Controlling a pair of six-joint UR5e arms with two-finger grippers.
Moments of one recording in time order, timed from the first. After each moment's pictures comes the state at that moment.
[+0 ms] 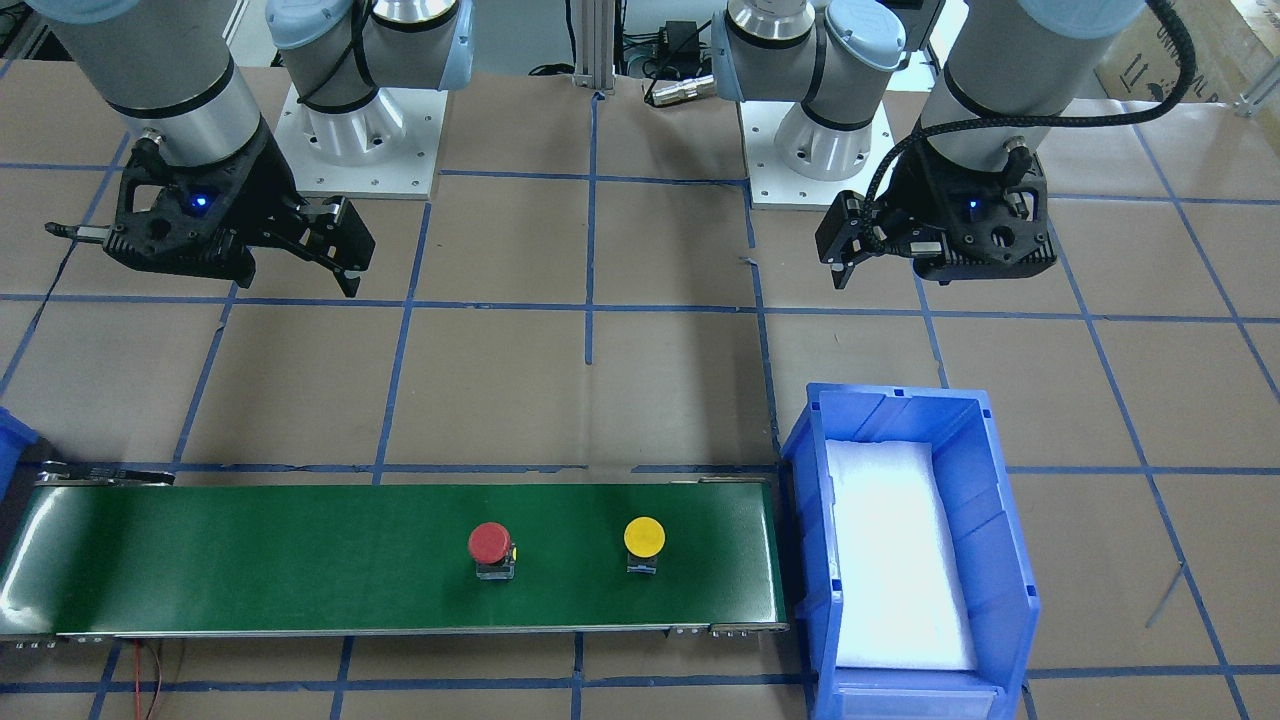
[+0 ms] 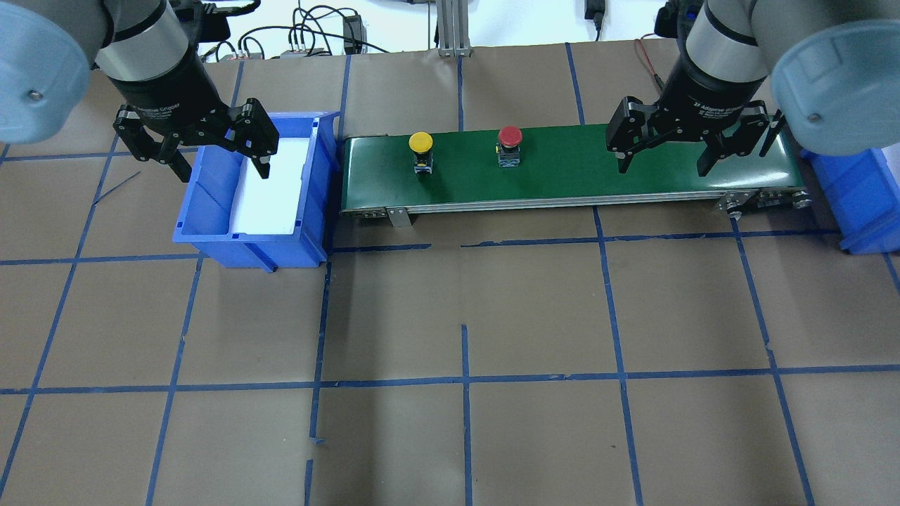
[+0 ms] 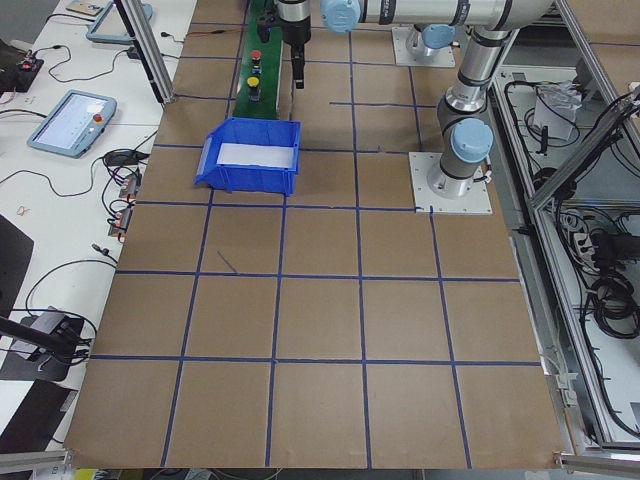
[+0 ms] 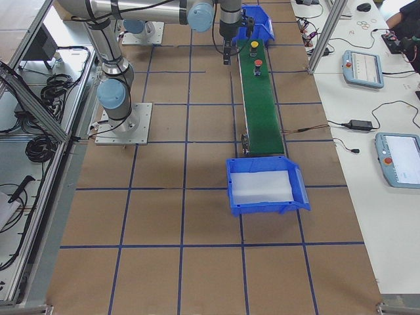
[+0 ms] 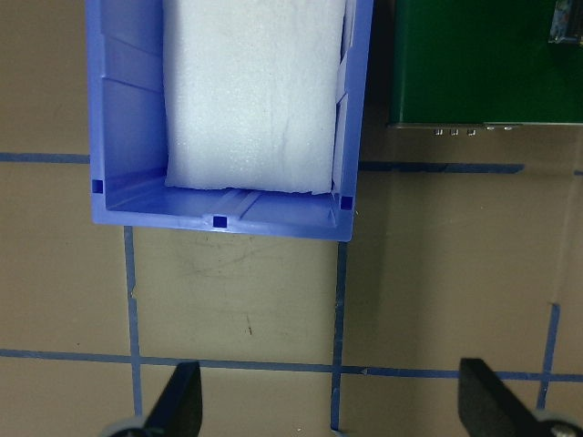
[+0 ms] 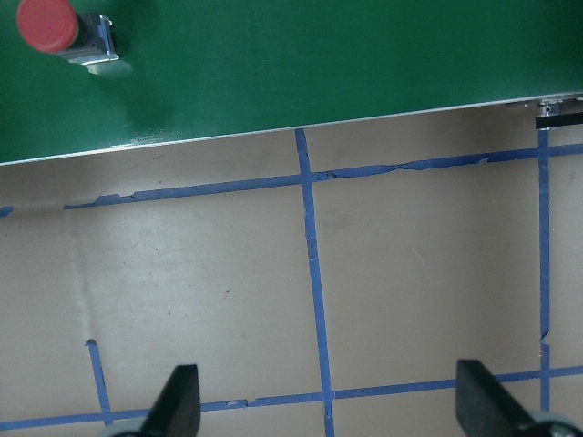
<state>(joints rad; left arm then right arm) -1.55 -1.62 -1.52 -1.62 1.62 -0.02 1.56 -1.55 1.63 -1.65 -1.56 0.08</state>
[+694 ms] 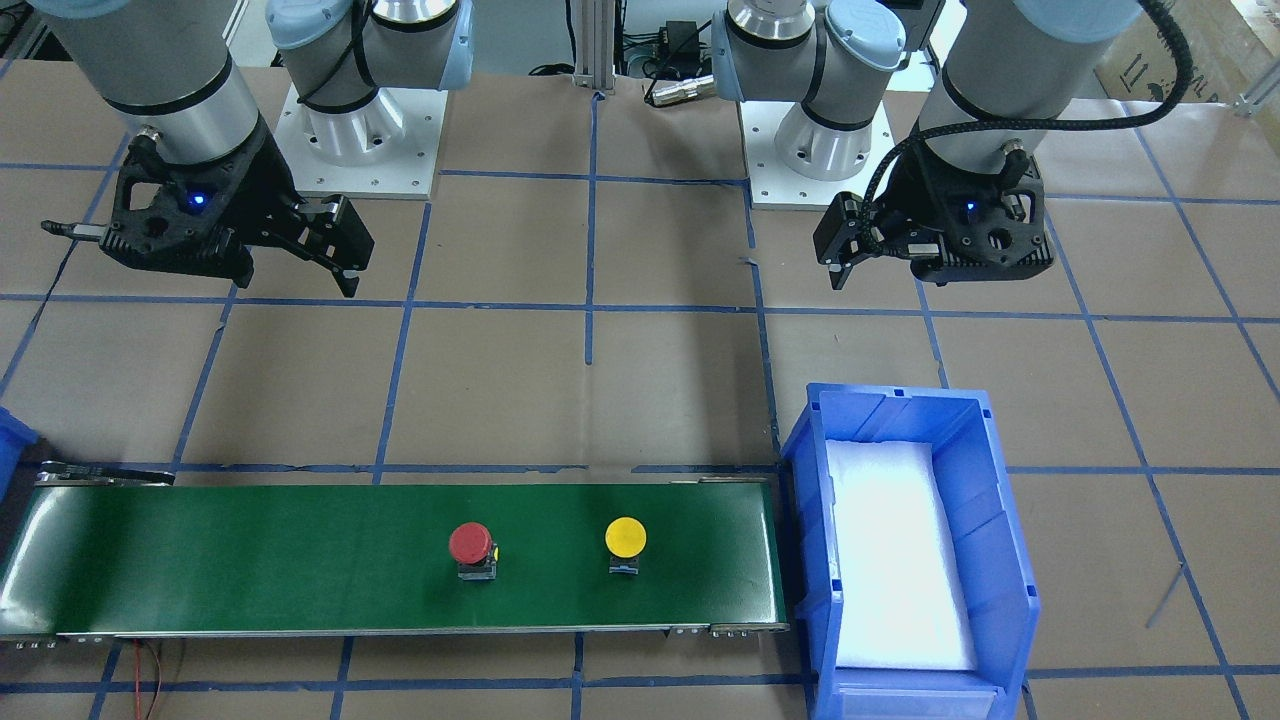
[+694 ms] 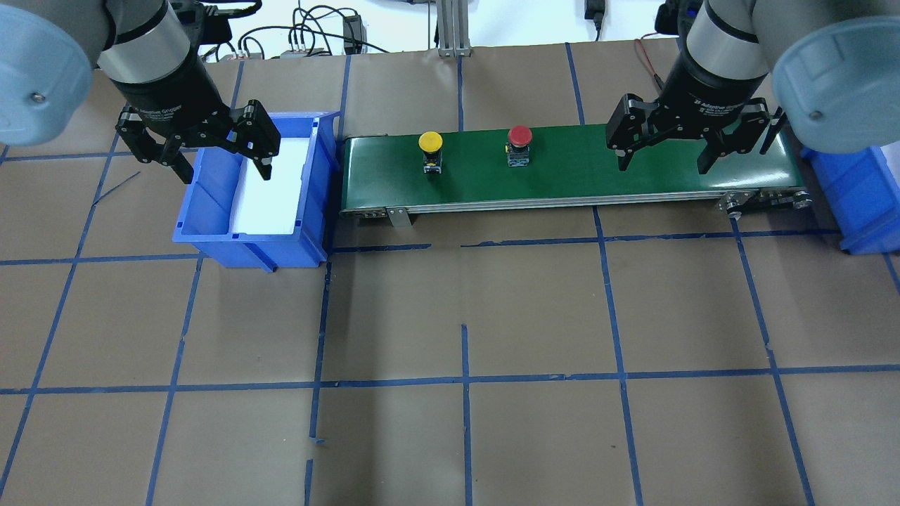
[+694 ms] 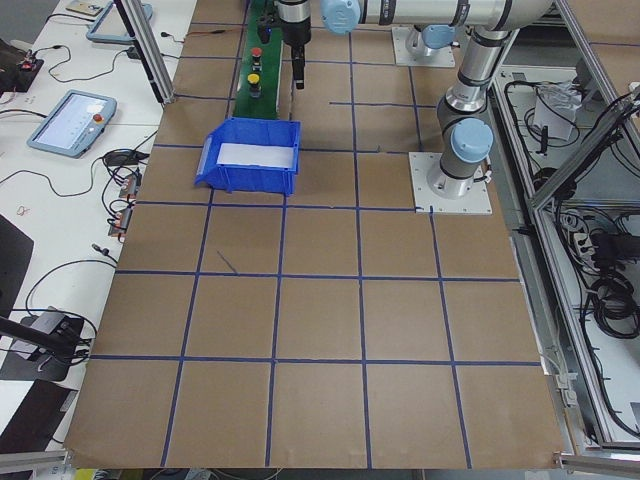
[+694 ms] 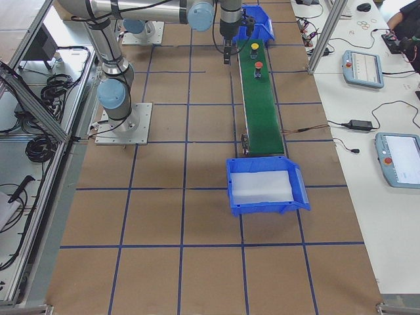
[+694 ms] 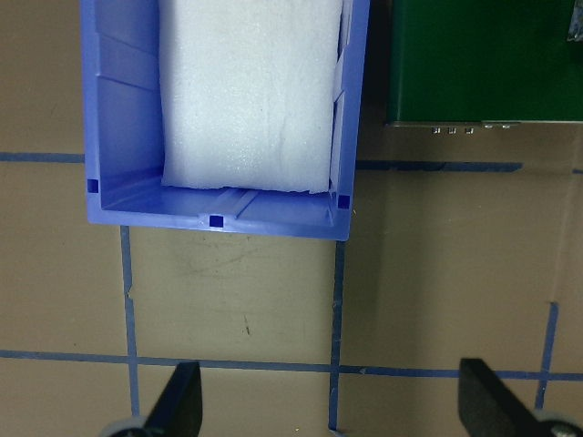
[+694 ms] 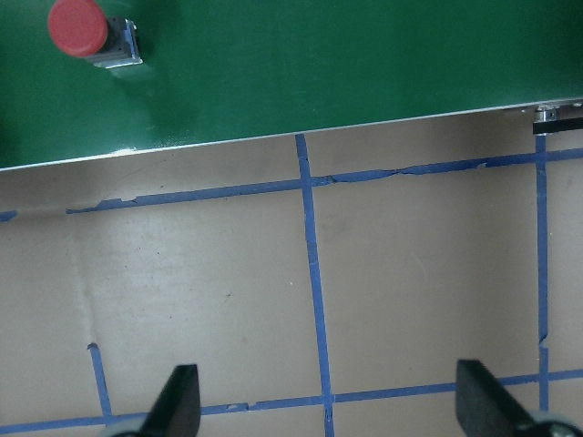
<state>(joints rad) -1.55 -1.62 -1.53 -1.62 1.62 -0.02 1.56 -1.55 1.62 -1.65 -1.56 0.08</state>
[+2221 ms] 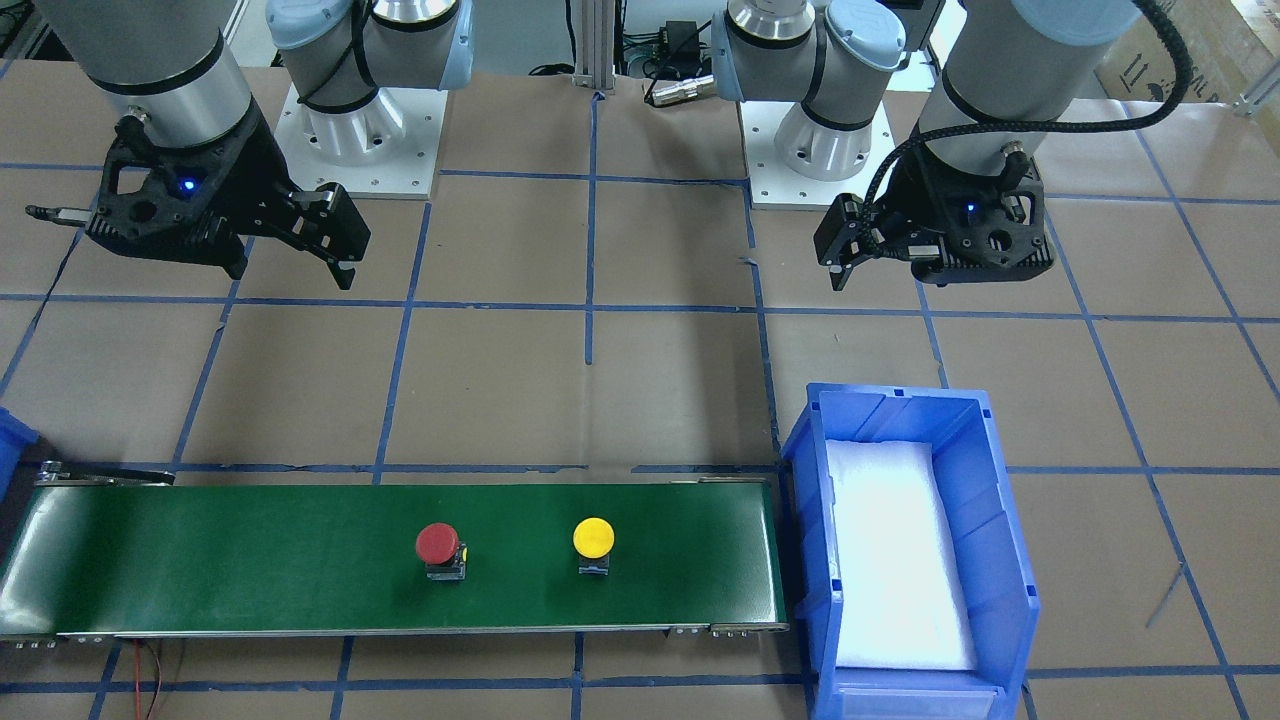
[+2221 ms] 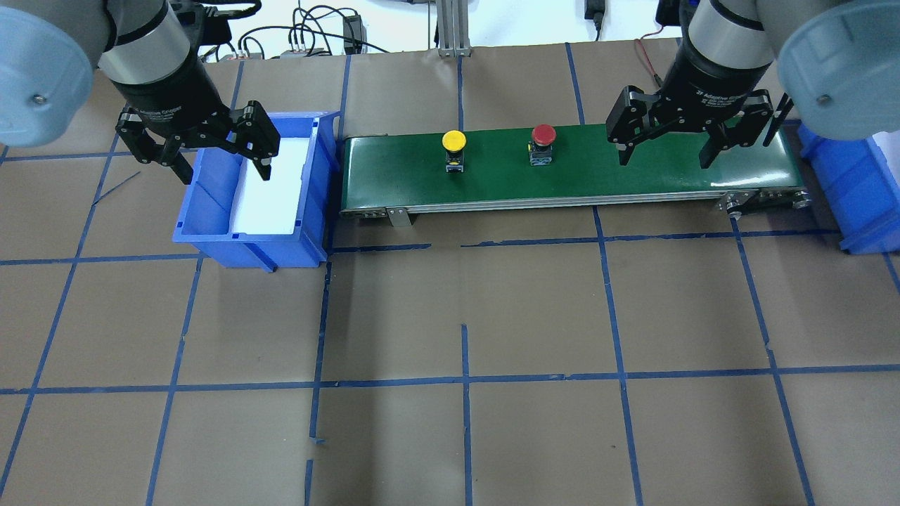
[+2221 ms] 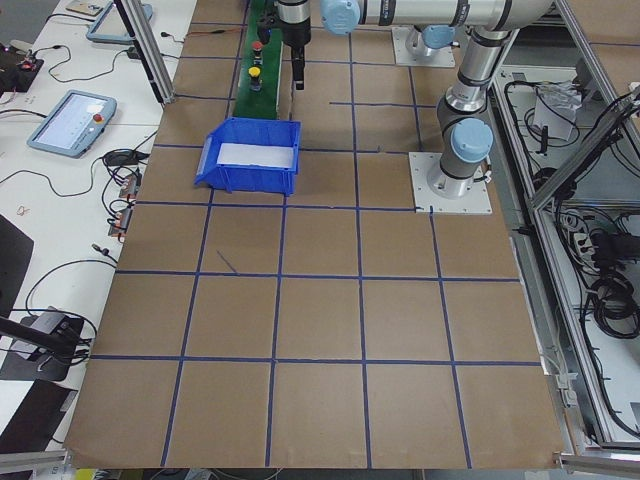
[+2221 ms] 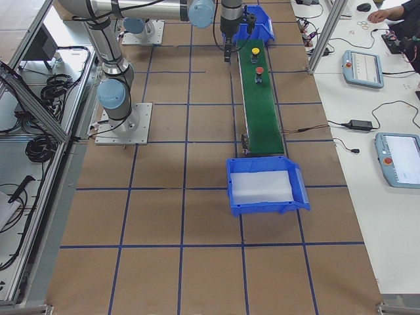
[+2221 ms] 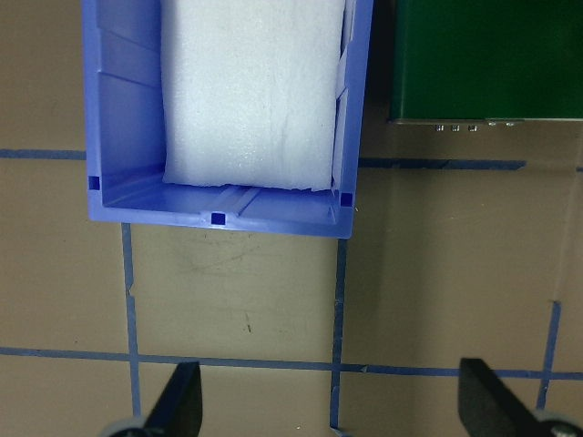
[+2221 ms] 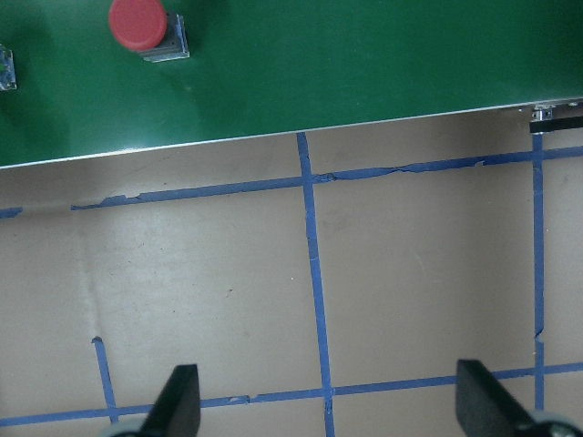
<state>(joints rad) -1.55 -1.62 -1.53 -1.61 1.62 -0.02 1.56 -1.55 1.59 -1.62 -1.56 0.08</state>
